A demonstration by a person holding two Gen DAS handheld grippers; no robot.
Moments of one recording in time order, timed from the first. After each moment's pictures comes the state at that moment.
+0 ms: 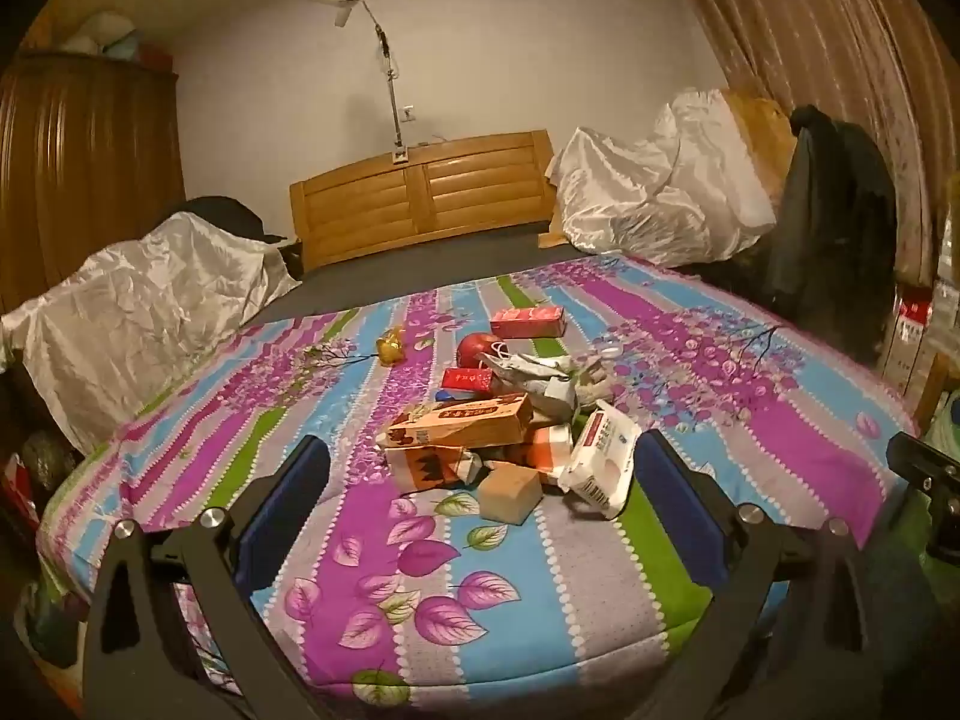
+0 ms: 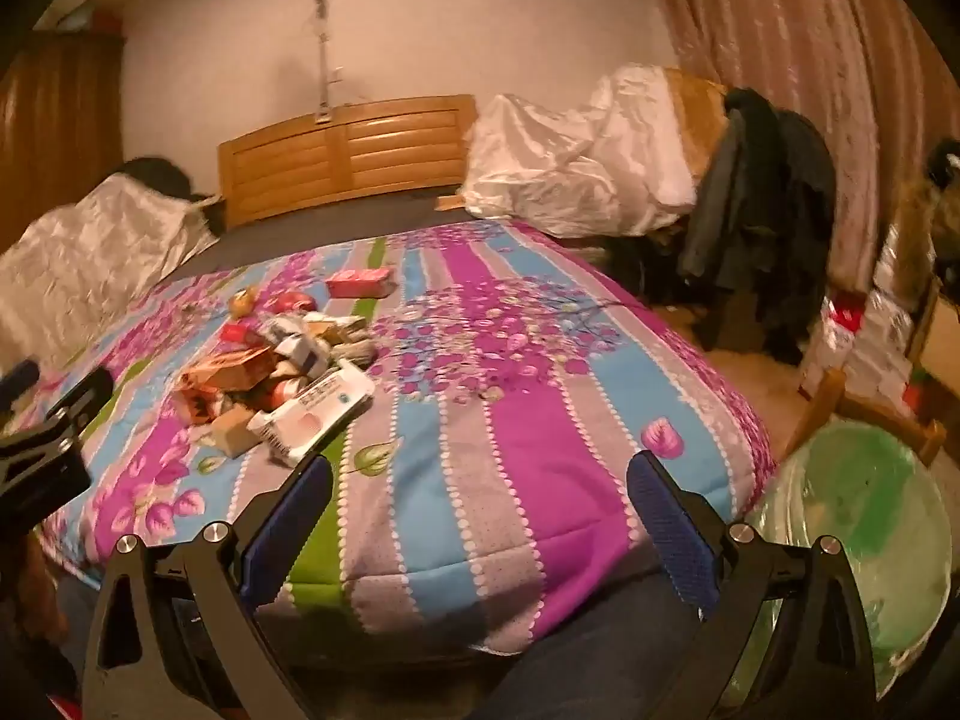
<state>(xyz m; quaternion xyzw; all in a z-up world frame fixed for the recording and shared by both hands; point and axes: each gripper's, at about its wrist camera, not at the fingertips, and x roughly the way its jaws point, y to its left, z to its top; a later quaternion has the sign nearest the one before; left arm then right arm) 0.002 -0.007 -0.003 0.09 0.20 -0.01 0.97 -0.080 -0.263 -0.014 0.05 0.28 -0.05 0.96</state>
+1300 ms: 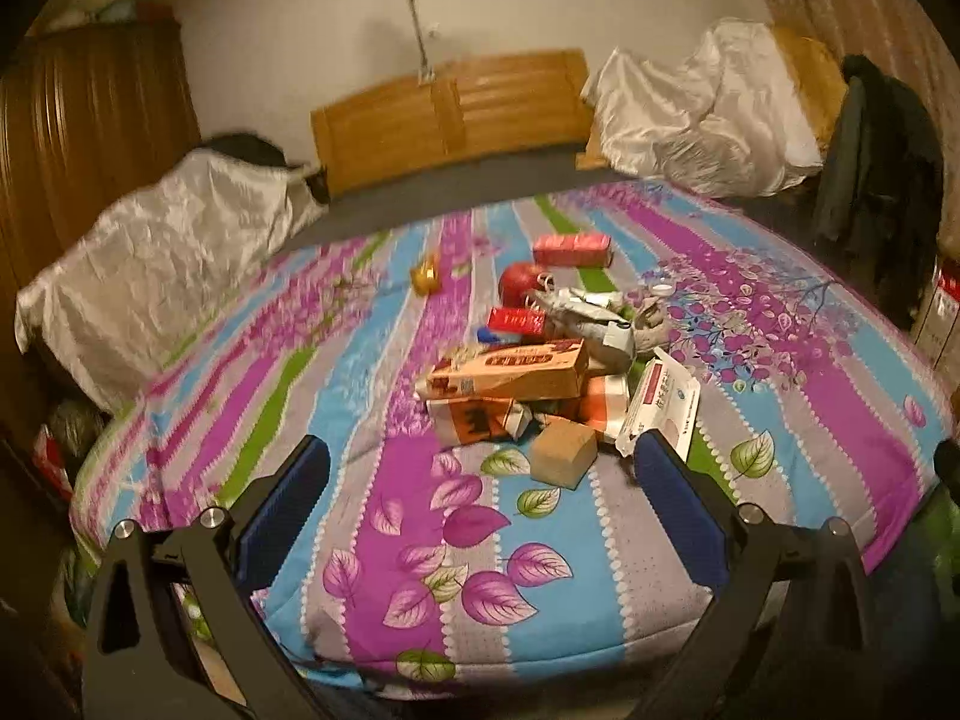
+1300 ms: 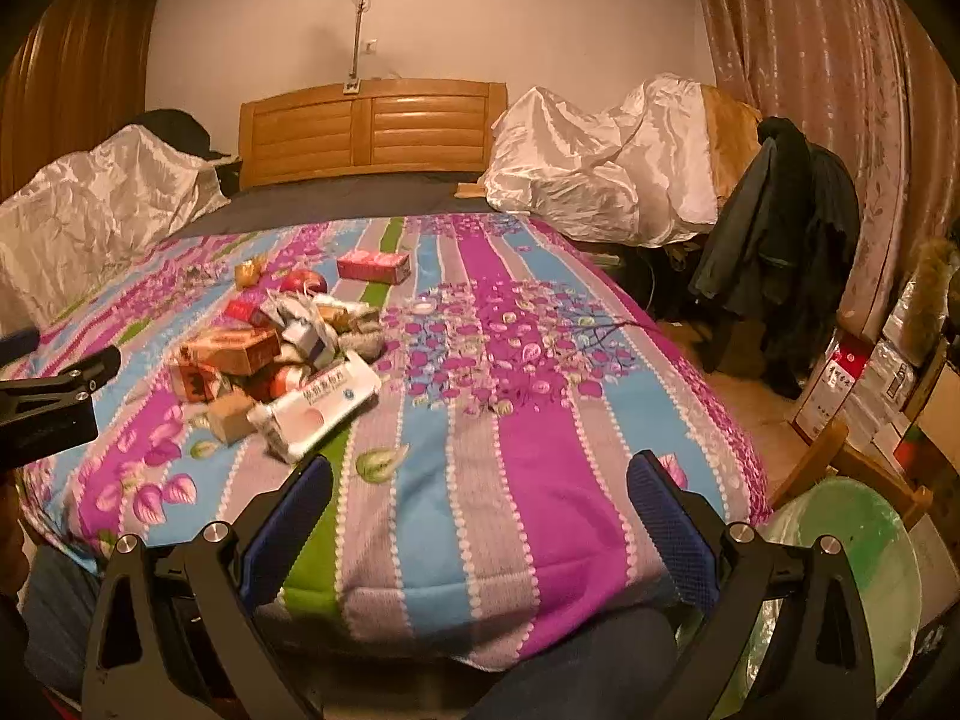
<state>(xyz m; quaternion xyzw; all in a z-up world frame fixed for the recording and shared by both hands) 0.052 0.016 0.006 0.08 0.32 0.04 0.94 -0.050 -0.251 0.003 0.01 0.30 -0.04 0.95</state>
